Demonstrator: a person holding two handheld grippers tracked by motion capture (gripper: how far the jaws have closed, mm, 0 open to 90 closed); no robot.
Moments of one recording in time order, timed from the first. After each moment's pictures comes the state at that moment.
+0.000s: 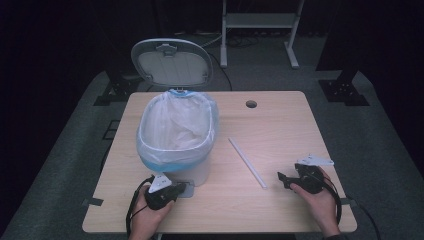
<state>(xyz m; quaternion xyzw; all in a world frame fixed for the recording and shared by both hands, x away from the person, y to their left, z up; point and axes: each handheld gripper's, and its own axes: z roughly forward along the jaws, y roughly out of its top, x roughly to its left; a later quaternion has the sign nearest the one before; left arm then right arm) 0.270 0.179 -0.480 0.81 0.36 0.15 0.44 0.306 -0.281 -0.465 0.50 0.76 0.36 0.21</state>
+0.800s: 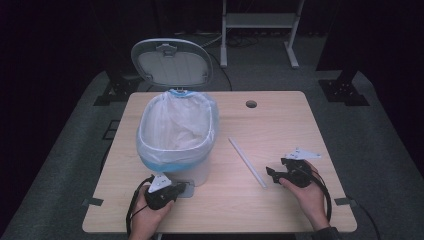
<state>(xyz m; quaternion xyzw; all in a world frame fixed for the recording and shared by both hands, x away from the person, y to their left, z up) 0.271 0.179 -0.480 0.81 0.36 0.15 0.44 0.320 -0.249 -0.452 0.46 0.77 0.38 0.19</state>
